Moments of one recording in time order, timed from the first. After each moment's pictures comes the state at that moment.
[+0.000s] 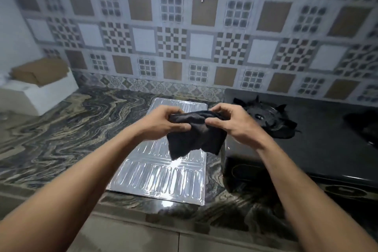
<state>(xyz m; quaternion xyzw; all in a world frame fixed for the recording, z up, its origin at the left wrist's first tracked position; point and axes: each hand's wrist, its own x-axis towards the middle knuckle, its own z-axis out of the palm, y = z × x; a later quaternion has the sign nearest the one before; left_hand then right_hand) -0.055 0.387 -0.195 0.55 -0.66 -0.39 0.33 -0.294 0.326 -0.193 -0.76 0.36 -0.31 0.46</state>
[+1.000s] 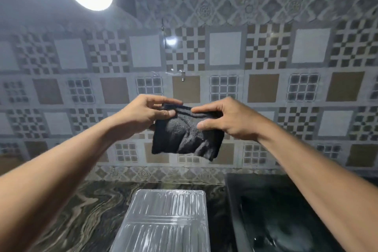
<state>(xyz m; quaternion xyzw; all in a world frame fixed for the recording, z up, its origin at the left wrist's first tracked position) -0.008 0.163 -0.013 0.50 -0.67 -0.34 0.43 -0.250 0.122 -0.018 -0.86 0.33 -0.28 0.27</state>
